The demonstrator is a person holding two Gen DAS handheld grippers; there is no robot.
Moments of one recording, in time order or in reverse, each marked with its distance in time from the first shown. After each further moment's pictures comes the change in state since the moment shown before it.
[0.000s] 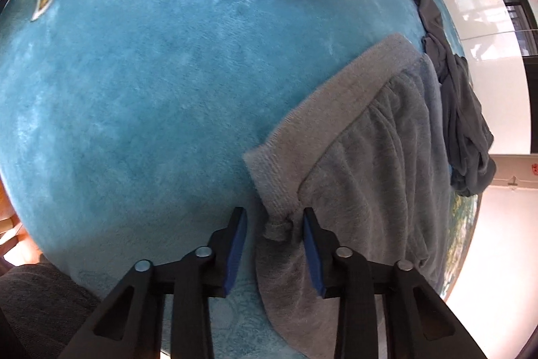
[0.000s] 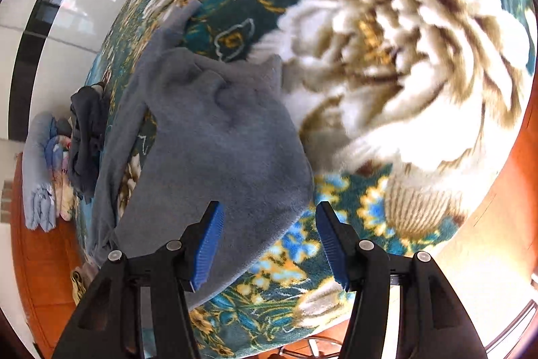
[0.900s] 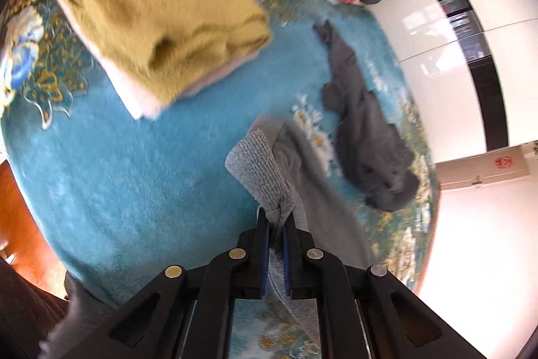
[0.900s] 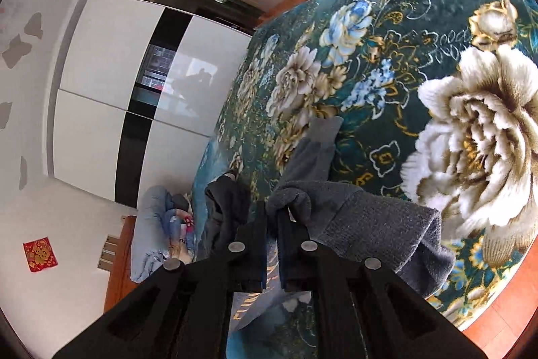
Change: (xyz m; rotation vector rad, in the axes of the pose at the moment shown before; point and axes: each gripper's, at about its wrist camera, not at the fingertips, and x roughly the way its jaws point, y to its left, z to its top) left arm -0.144 -0.104 0.026 0.090 -0.164 -0.181; right arm -0.127 0.068 0.018 0.064 -0.358 0.513
